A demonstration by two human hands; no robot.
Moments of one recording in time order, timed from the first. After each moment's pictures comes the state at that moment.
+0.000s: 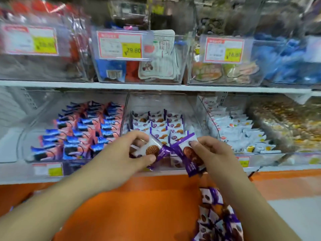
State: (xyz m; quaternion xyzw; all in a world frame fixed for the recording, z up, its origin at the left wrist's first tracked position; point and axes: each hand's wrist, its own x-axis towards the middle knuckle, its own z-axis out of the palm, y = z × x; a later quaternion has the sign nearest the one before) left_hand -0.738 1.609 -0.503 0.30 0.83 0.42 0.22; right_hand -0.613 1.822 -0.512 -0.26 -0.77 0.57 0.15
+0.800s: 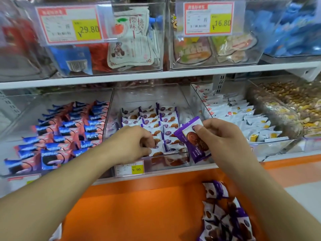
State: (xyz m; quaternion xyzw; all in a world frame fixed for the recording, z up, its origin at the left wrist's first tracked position) left_hand -0.809 1.691 -0.547 0.41 0.89 0.14 0.15; right_hand -0.624 1.867 -0.526 -0.26 -0.78 0.53 0.20
